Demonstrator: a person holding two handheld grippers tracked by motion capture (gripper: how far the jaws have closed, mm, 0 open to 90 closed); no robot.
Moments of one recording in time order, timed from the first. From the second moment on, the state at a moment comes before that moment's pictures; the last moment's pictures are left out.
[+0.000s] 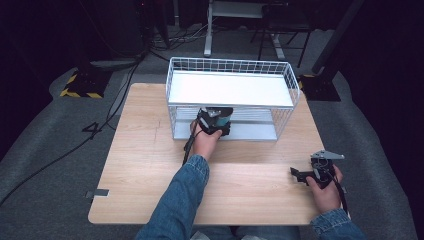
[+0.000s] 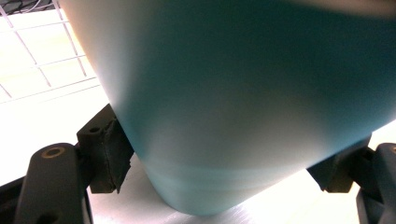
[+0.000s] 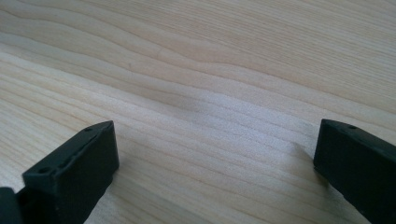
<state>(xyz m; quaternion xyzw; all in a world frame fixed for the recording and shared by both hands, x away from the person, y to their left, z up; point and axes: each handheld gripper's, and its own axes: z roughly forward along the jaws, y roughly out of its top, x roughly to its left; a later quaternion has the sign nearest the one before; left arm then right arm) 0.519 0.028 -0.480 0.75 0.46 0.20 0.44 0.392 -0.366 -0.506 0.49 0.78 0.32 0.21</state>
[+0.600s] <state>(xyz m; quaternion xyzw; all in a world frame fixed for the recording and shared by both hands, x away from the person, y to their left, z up) 0.514 0.023 -0.479 0.75 0.46 0.21 0.43 0.392 -0.366 -0.506 0.49 0.78 0.32 0.21</state>
